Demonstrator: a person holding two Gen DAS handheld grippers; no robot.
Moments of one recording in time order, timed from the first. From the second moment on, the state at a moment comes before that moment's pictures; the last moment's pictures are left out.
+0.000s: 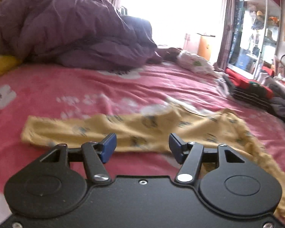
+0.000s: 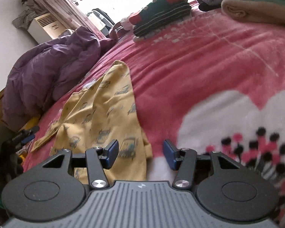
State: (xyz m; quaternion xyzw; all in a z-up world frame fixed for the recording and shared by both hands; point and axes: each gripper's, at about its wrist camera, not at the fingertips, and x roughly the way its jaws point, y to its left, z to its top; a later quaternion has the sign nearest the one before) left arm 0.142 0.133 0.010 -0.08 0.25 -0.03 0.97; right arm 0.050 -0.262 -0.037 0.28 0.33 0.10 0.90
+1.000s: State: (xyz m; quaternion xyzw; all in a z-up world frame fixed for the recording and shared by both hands) left arm 0.135 0.091 0.000 -0.11 0.28 -0.10 0.95; right arm 0.083 -0.267 -0.009 0.16 0.40 0.12 0.90
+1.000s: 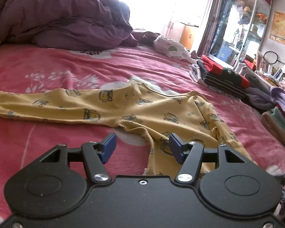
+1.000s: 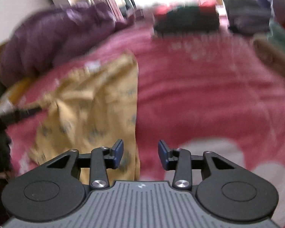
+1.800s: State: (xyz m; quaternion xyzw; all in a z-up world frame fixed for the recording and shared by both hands) left arm 0.142 0.085 -0.003 -0.10 0.29 -0.10 0.95; right arm 0.122 -0.298 0.081 -0.09 0.37 0.07 0.92
